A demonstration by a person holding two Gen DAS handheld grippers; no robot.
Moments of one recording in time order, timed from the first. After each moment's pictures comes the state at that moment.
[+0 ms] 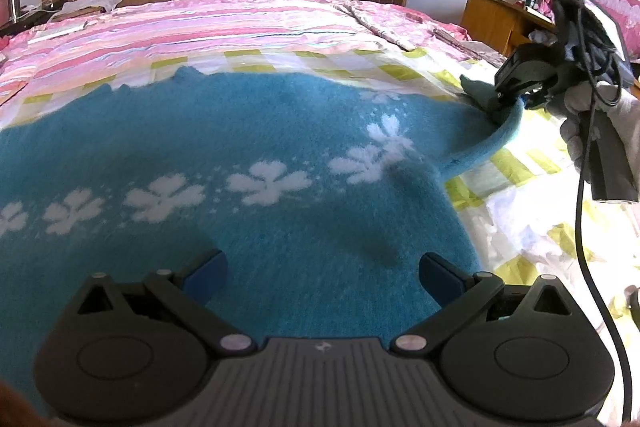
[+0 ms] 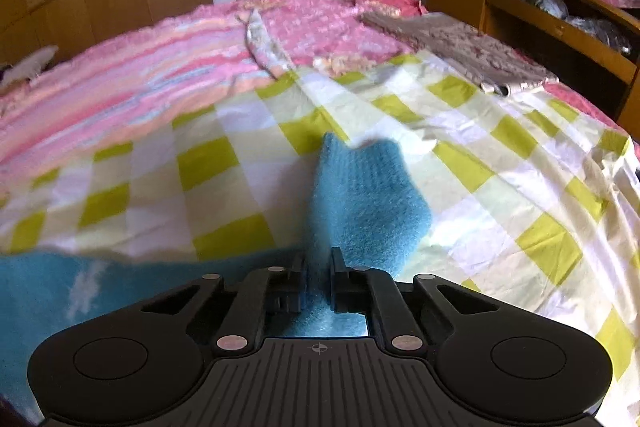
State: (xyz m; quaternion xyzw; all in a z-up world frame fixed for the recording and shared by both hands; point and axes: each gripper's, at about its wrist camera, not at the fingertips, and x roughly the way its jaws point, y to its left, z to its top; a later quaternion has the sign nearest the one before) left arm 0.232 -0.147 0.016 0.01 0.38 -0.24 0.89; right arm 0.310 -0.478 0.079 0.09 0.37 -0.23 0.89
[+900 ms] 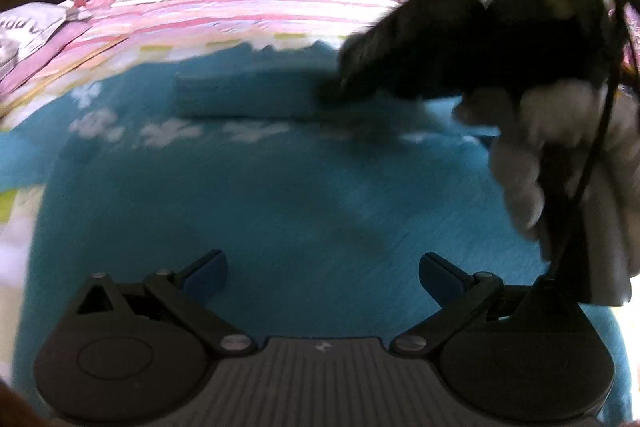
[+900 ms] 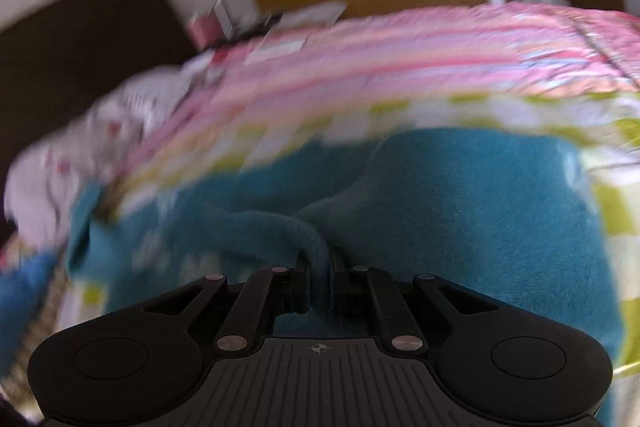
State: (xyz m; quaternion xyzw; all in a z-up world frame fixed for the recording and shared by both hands) left arm 0.180 -0.030 0.018 -0.01 0.40 -0.16 0.90; right arm 0.282 -0.196 0.074 0.07 0.37 0.16 0.91
